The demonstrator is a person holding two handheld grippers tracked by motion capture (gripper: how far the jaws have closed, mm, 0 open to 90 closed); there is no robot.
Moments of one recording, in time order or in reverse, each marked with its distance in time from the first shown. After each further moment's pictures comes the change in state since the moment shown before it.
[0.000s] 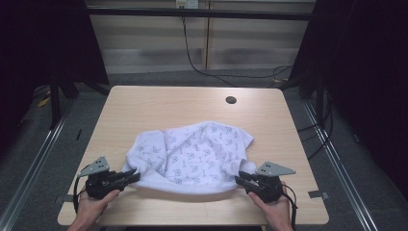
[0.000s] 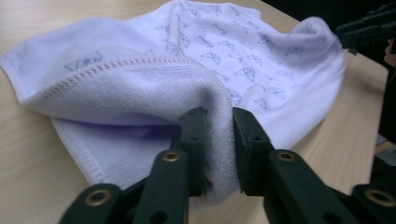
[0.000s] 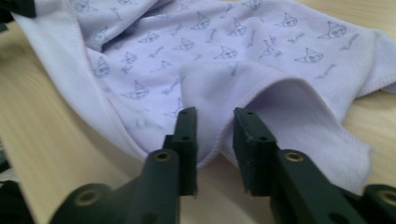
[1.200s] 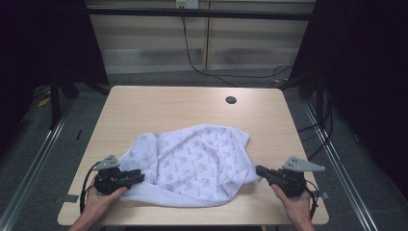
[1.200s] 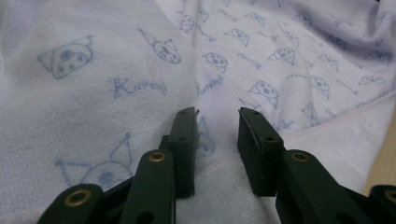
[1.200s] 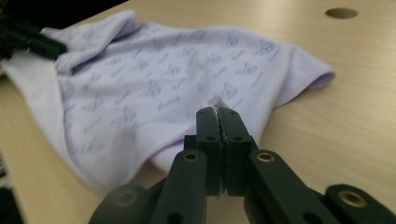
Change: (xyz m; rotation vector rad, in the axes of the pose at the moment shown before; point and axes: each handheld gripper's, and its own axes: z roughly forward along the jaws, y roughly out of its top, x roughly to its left) left arm 0.014 -0.005 0.025 0.129 0.069 -0.014; right arm -0.046 -0.005 -0.037 -0.100 0.003 0.029
